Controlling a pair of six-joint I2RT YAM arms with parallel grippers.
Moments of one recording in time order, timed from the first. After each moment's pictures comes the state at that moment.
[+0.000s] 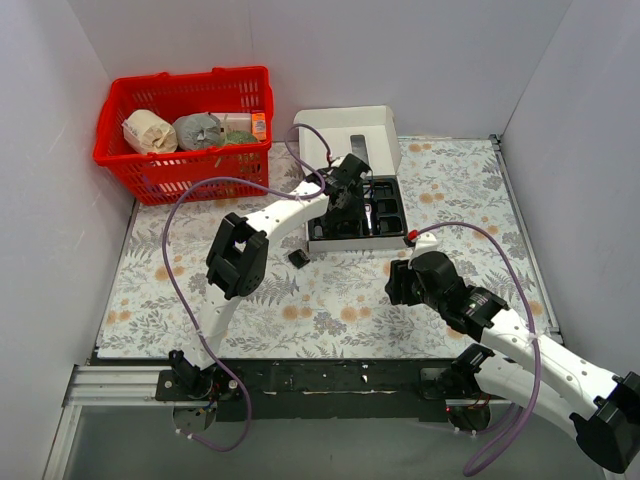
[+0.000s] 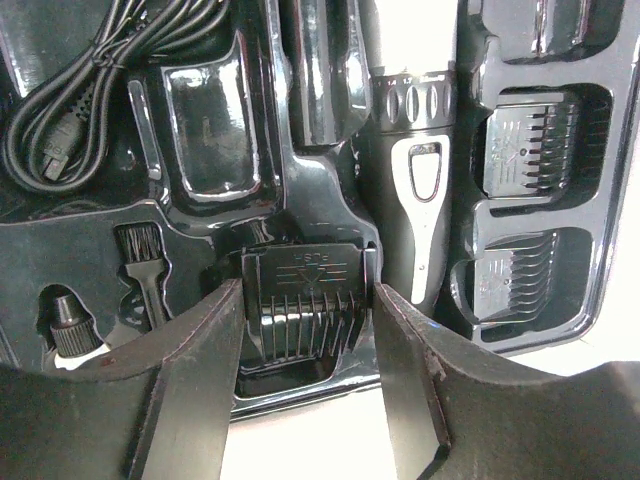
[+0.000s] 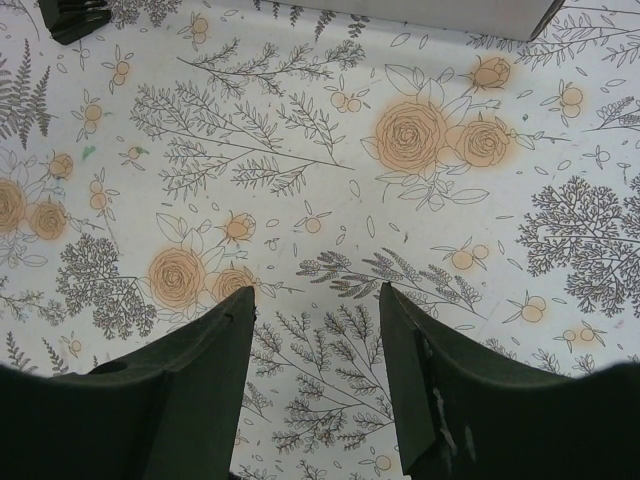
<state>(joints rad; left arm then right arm) -0.74 2.27 2.00 -0.71 -0.20 -0.71 0.75 0.78 0.52 -0.42 0.18 0.41</state>
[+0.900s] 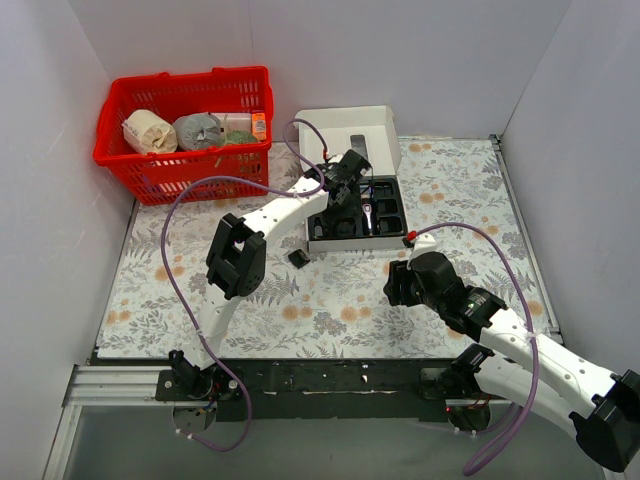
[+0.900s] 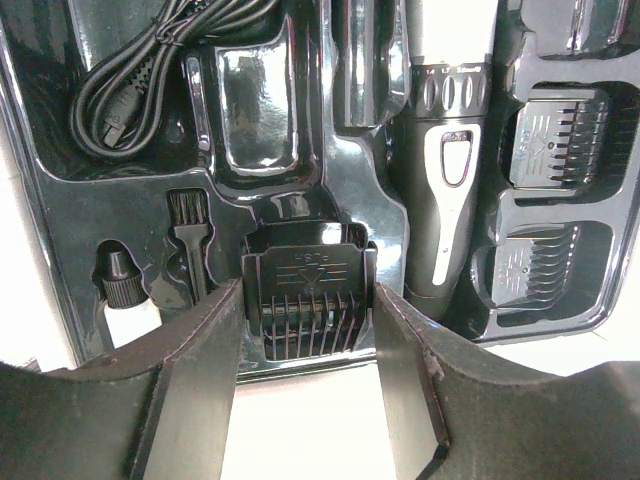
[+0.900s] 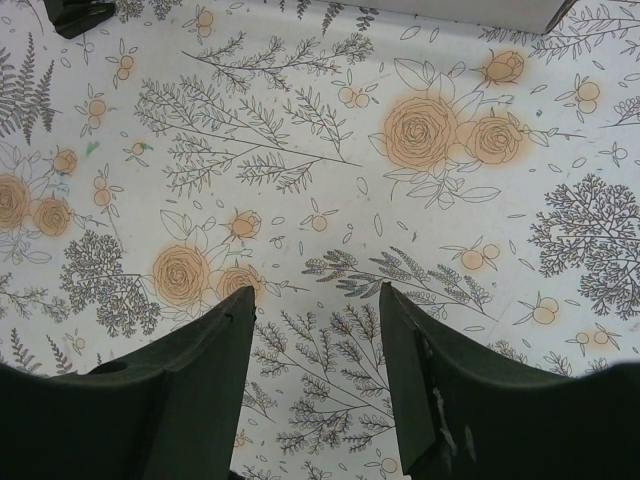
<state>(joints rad) -0.74 2.27 2.08 -0.84 -0.24 -0.73 0.75 0.79 0.51 -0.41 0.17 0.41</state>
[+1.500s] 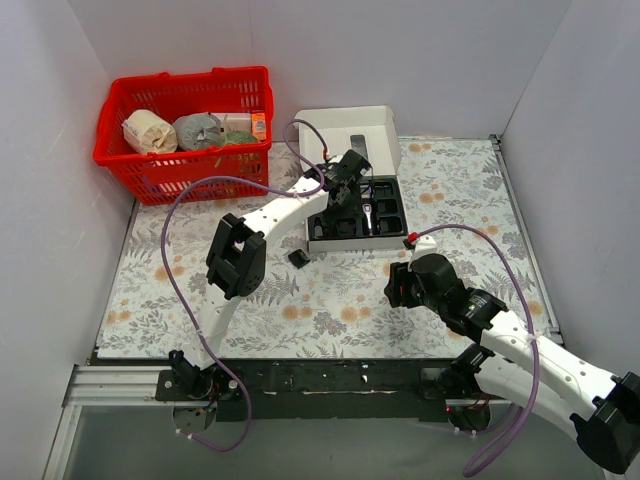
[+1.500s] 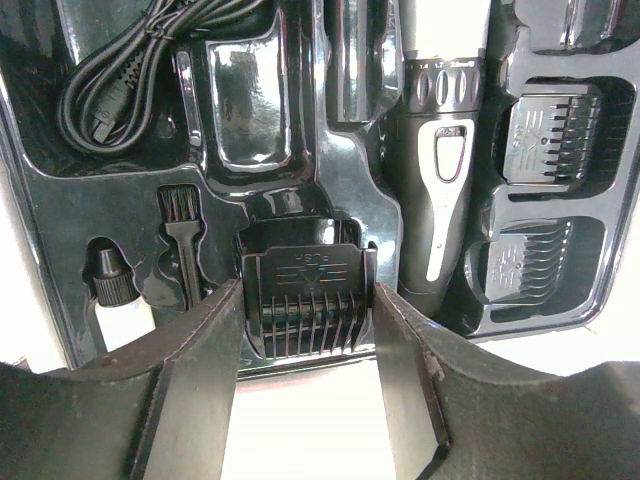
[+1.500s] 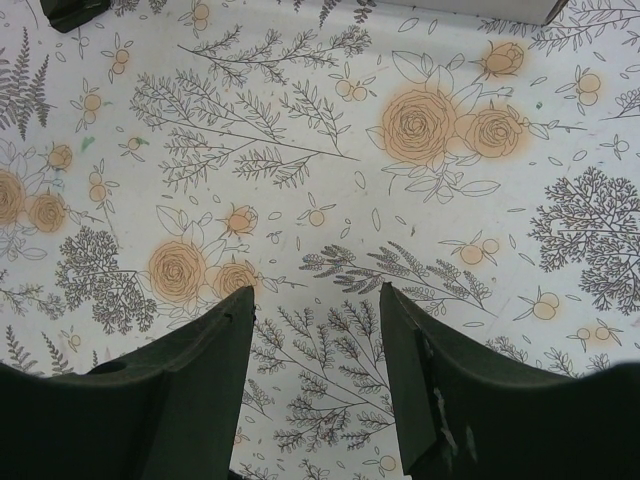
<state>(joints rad) -0.74 2.27 2.08 -0.84 -0.22 -0.74 0.75 0.78 0.49 -0.41 0.17 0.42</state>
